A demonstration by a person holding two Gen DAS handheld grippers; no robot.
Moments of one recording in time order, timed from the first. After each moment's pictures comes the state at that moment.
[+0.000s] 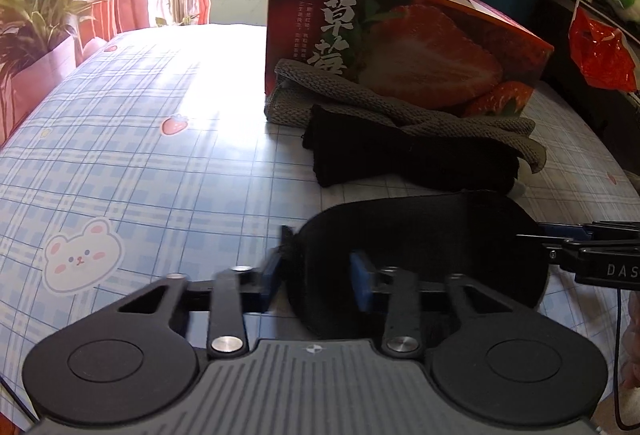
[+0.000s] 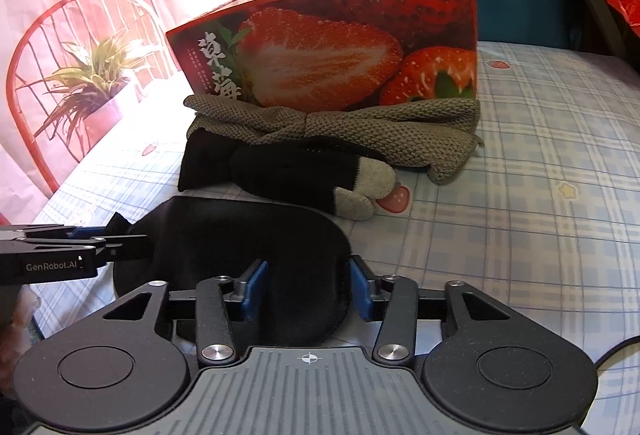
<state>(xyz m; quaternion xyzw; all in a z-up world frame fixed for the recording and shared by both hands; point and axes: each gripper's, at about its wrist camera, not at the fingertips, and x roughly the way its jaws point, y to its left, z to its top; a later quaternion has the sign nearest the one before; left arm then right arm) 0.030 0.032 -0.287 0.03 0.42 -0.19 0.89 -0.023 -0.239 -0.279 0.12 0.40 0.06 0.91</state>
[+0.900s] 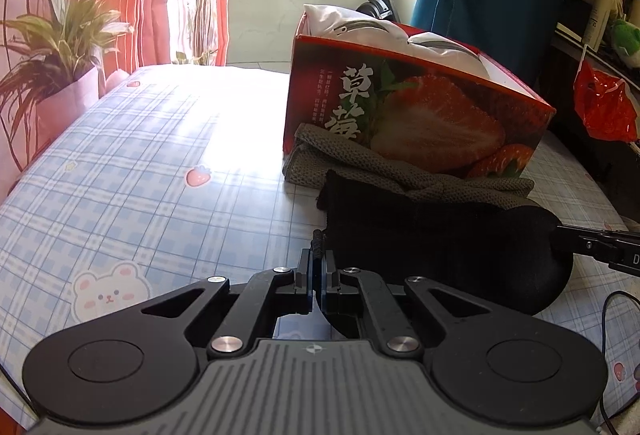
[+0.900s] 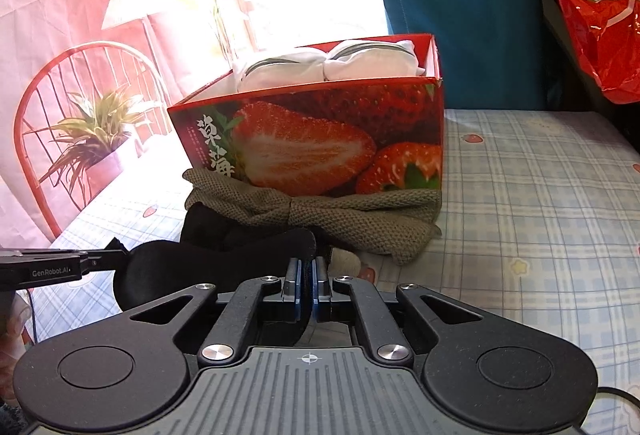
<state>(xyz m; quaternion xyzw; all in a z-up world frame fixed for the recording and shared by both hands) 0.031 0.039 -0.254 0.01 0.37 -0.17 0.91 -0.030 -0.260 -0.237 0.11 0.33 0.05 0.94</state>
